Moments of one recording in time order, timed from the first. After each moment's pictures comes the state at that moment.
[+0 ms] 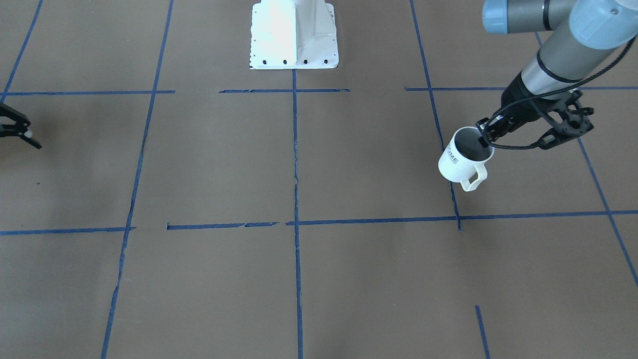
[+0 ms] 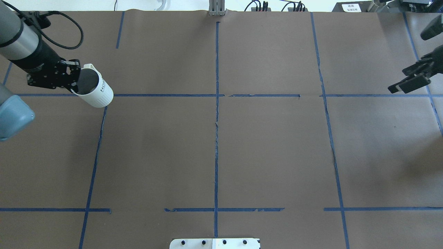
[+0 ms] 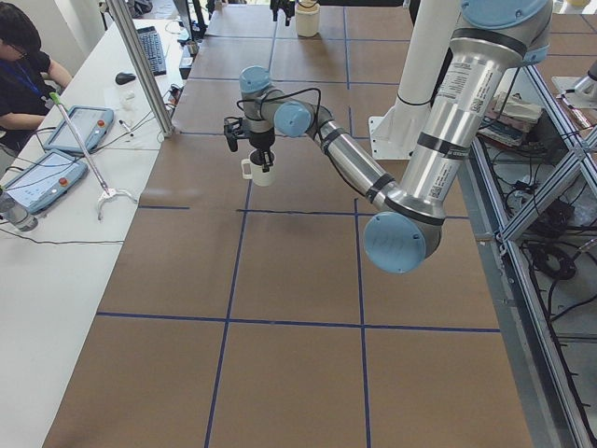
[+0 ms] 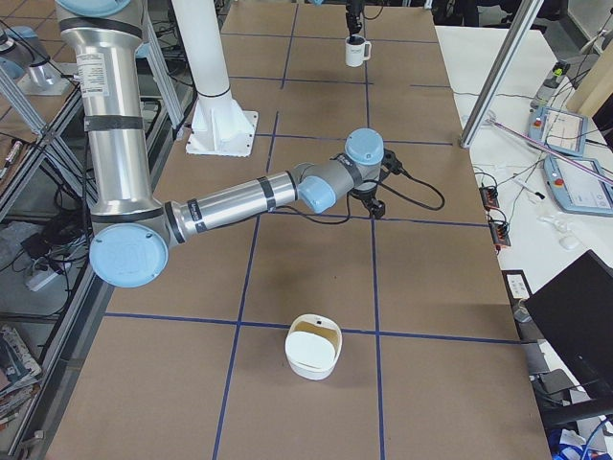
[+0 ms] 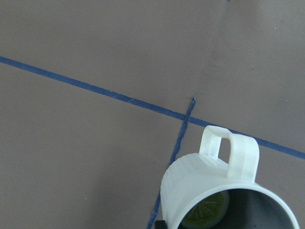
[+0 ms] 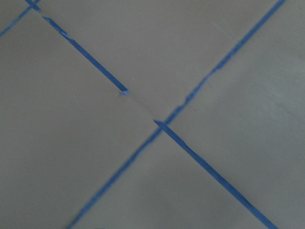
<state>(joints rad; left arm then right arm) -0.98 -1.95 -1.94 -1.40 -2.23 -1.18 1.19 -1.46 1.80 -1.17 2.45 0.05</state>
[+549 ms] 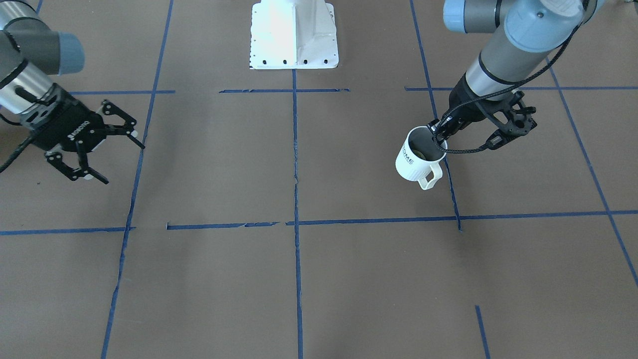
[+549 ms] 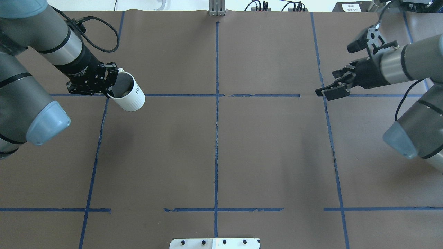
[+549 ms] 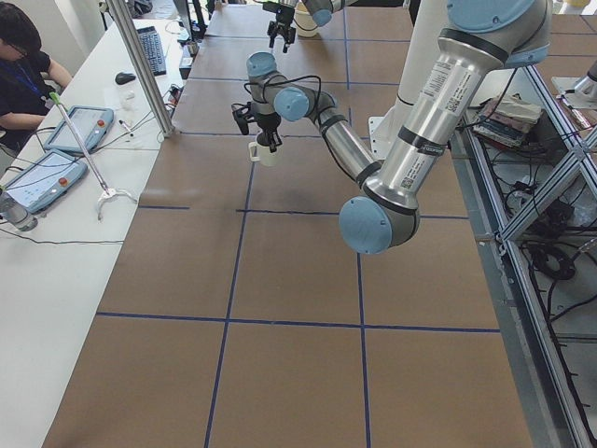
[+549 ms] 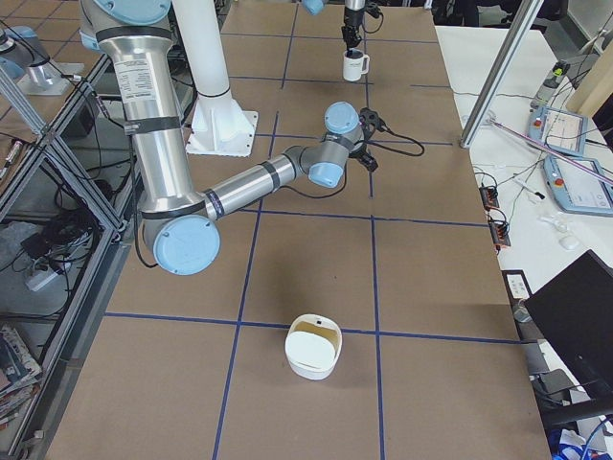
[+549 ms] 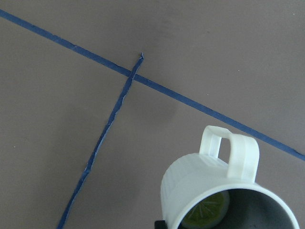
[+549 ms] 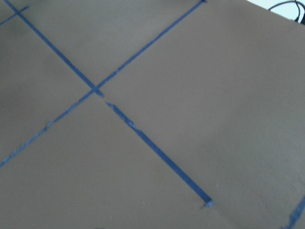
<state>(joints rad) -0.90 -2.06 -1.90 -1.40 -2.22 -1.40 0.90 -1.35 1.79 -0.76 2.10 0.45</state>
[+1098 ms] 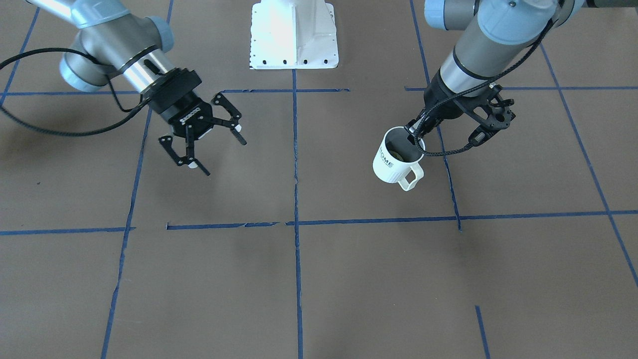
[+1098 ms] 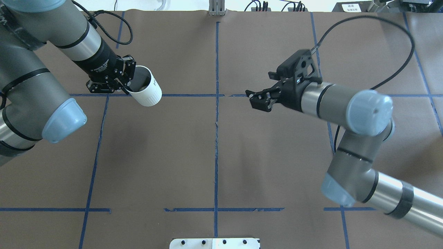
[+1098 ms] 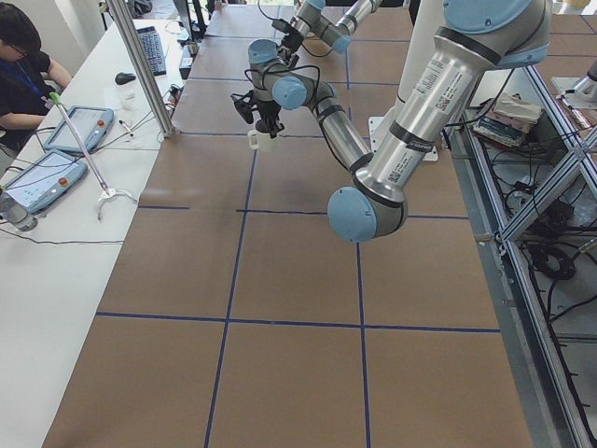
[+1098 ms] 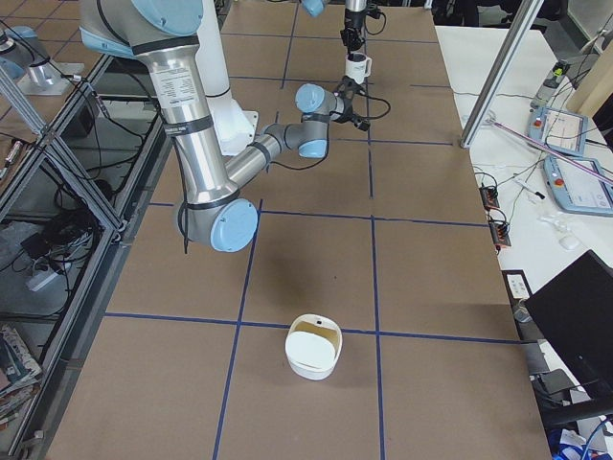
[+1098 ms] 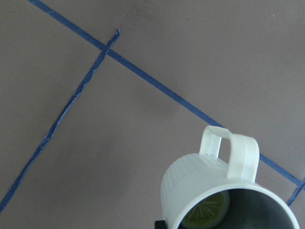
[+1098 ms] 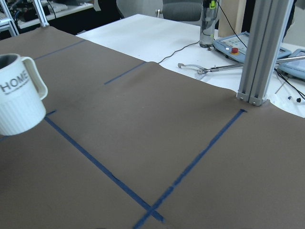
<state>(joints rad) -0.88 -2.14 -1.88 -1.42 -2.23 -1.64 0.54 -1.22 1.77 -0.57 1.47 0.60</state>
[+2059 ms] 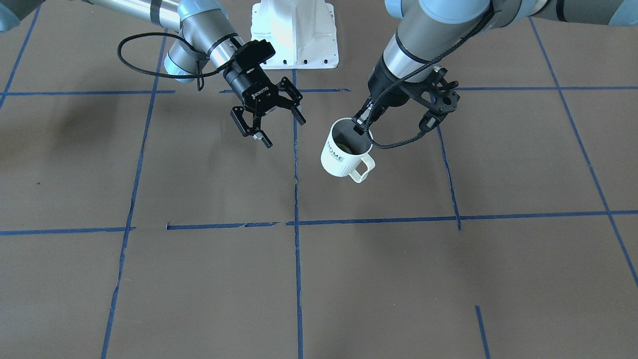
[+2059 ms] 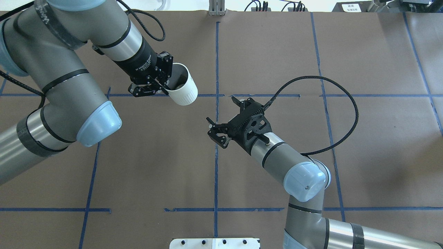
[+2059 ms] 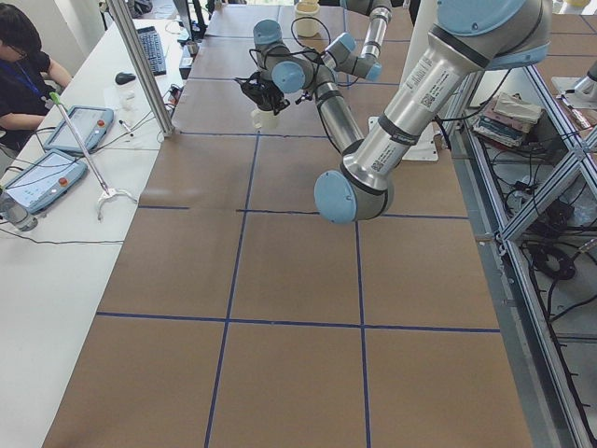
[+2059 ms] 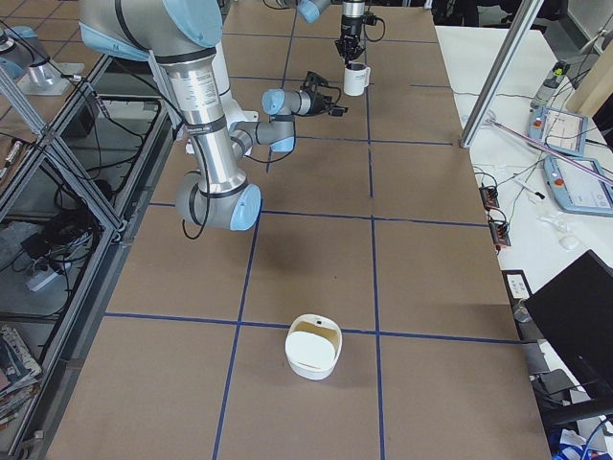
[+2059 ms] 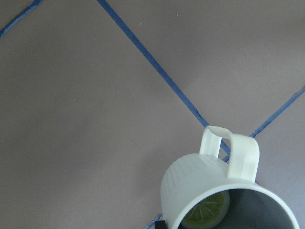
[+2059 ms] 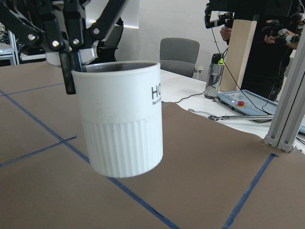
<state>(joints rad) -0.79 -2.29 -1.83 -1.48 -2.23 -1.96 0.29 -1.09 1.62 -0.42 1.04 0.44</state>
